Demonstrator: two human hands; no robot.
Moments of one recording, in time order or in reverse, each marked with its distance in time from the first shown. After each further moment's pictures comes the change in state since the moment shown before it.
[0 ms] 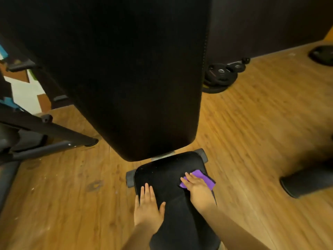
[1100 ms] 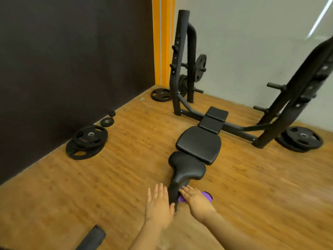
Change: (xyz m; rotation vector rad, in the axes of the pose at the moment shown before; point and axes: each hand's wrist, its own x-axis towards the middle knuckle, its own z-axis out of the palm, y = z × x) left_hand -0.192 0.516 -0.243 0.324 0.178 0.945; right_hand -0.414 0.354 -0.217 0.254 0.411 0.595
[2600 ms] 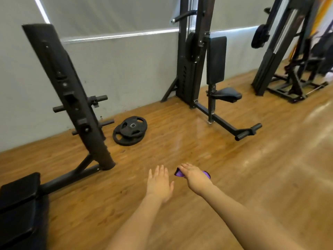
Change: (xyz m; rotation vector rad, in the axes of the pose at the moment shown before) left_hand 0.275 0.870 -0.058 0.337 -0.078 1.076; right_hand -0.304 0.771 -0.141 0.215 0.307 1.036
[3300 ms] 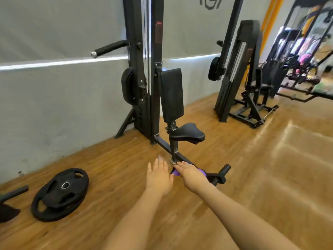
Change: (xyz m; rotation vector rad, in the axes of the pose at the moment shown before) left_hand 0.529 0.252 -0.192 0.016 0.173 0.188; right_hand 0.298 0.428 -0.226 -0.080 0.129 0.201
